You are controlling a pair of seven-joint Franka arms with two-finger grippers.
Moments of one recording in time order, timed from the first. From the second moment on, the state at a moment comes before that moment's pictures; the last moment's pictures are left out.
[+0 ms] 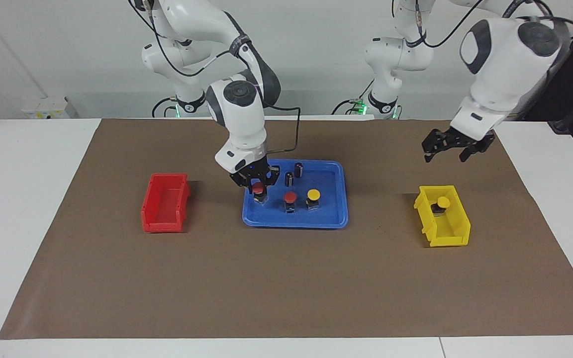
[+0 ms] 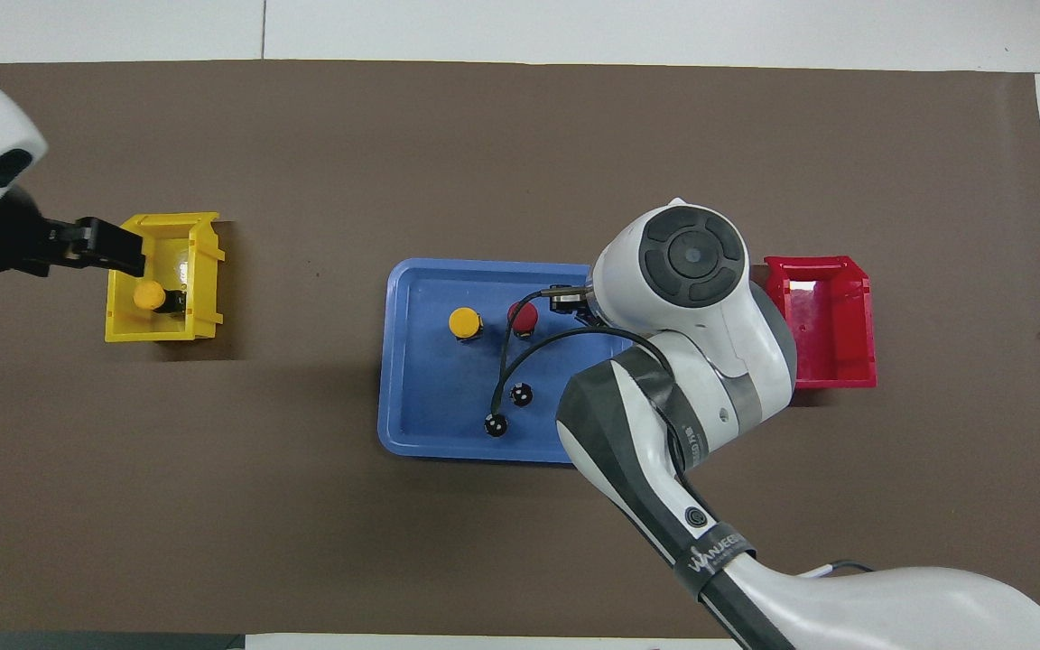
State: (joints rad) left arm -0.19 -0.01 0.13 -1.67 -0.02 1.66 0.07; right arm 0.49 0.25 0.00 -1.87 0.02 2.21 0.50
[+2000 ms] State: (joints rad) left arm -0.12 0.12 0.12 -2.08 -0.02 2.24 0.12; right arm -0.05 0.01 -0.05 -1.51 -0.02 1.49 0.04
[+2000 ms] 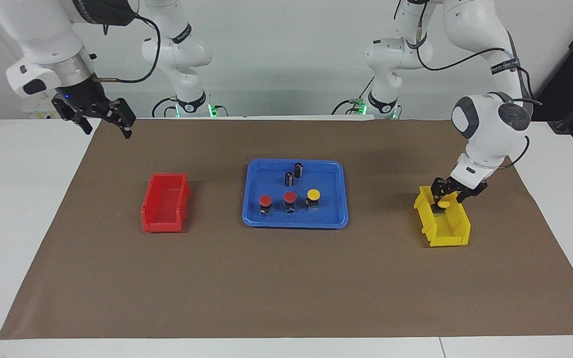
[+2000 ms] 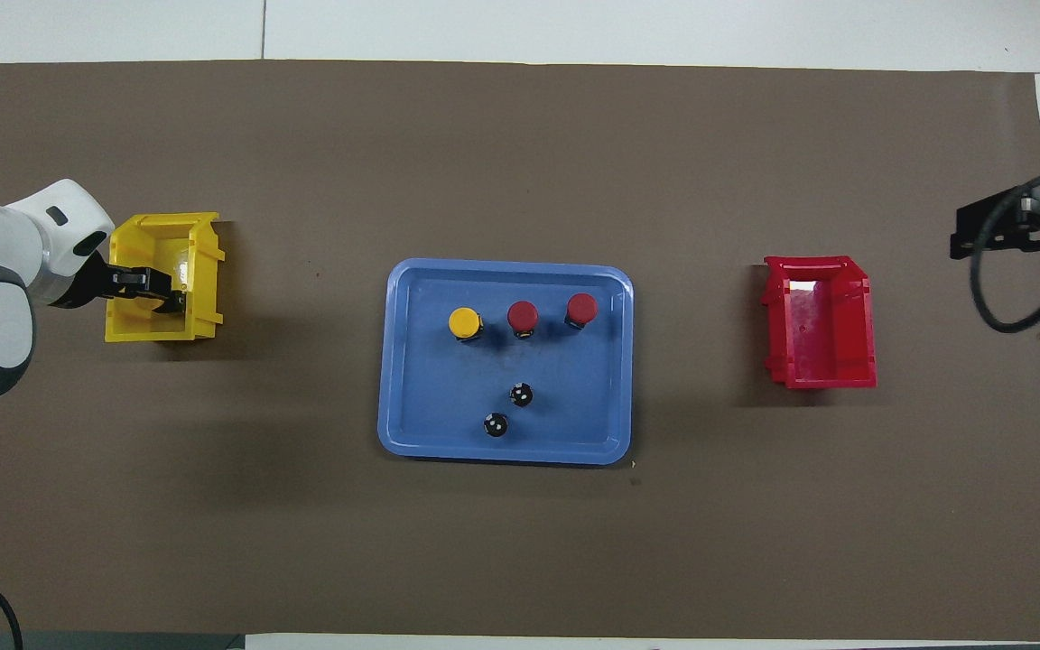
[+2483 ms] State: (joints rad) left arm -0.13 0.14 0.11 -2.09 -0.02 2.27 0.10; right arm -0.06 -0.01 -0.05 -1.58 -0.02 1.50 0.02
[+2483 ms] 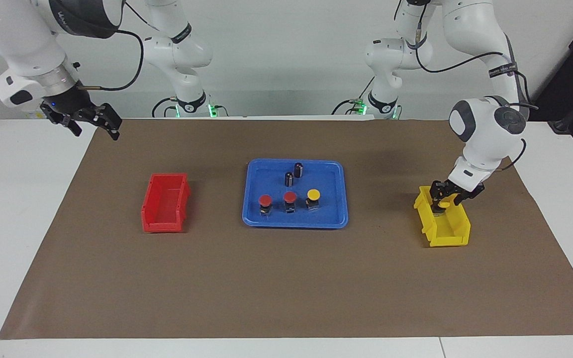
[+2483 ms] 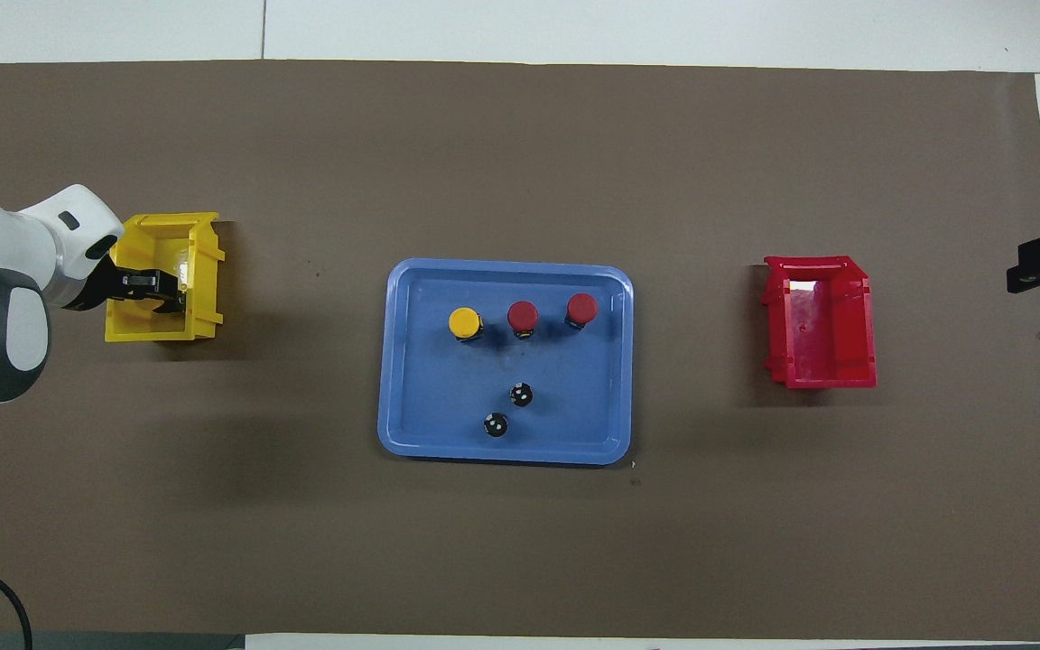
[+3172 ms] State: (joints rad) left arm -0.20 0.15 0.11 -1.71 -0.02 1.88 -0.01; right arm -0.06 -0.02 -0.05 -1.59 -0.02 1.50 0.02
